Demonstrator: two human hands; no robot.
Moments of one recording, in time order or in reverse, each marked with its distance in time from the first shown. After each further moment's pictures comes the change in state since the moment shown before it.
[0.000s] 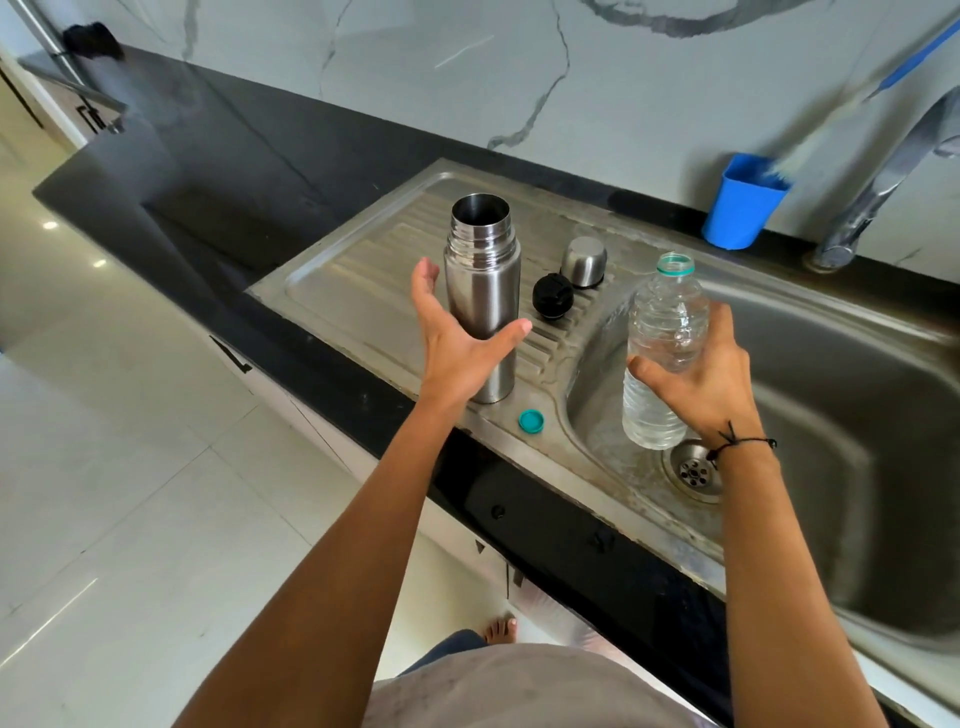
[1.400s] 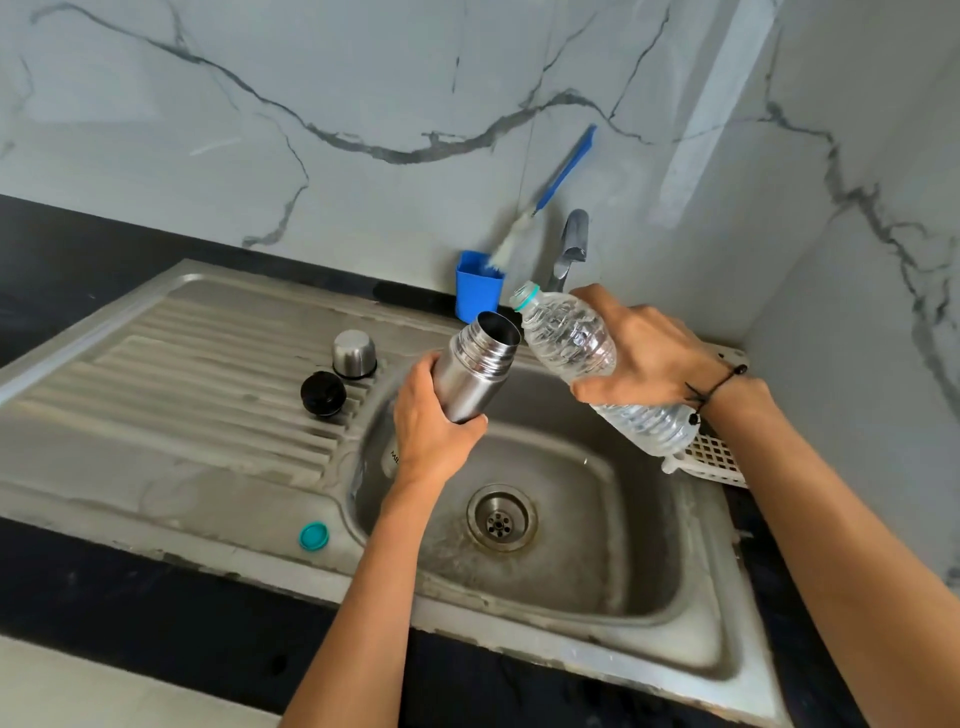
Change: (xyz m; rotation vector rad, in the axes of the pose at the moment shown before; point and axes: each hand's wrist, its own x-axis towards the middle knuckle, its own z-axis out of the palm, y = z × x) left_hand -0.025 0.052 0.171 0.083 -0.250 0.169; right_hand 0.016 -0.044 -0.187 -0.915 -0.135 -0.154
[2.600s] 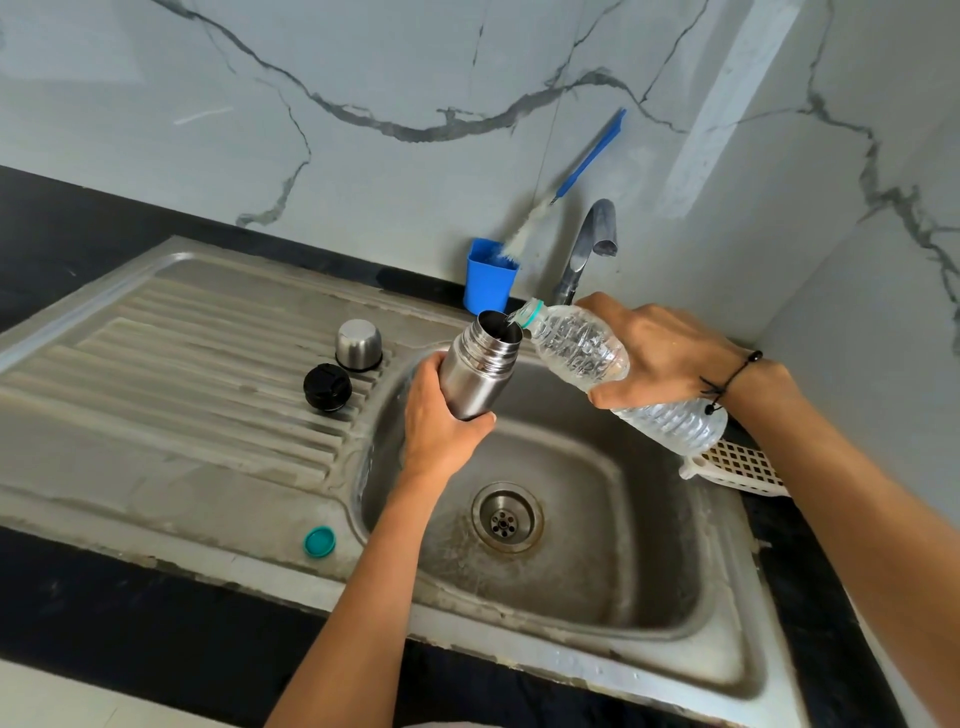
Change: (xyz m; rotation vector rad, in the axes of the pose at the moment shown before) left_hand 0.021 -0.032 0.006 -0.097 -0.067 -0.064; right_hand 0.026 -0.003 0.008 -0.179 -0.148 -0.035
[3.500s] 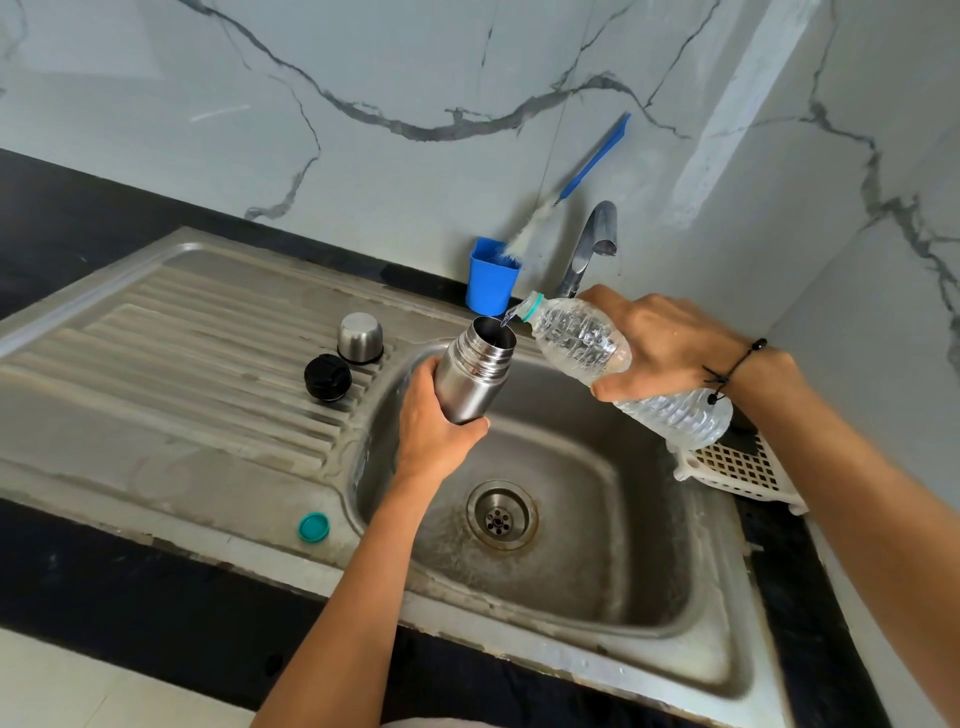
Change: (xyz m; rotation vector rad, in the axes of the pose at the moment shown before) left_hand -0.011 -0.005 -0.001 -0.017 0.004 -0.035; right_hand -0.004 -0.001 -0.012 -0.015 -0.028 -0.023
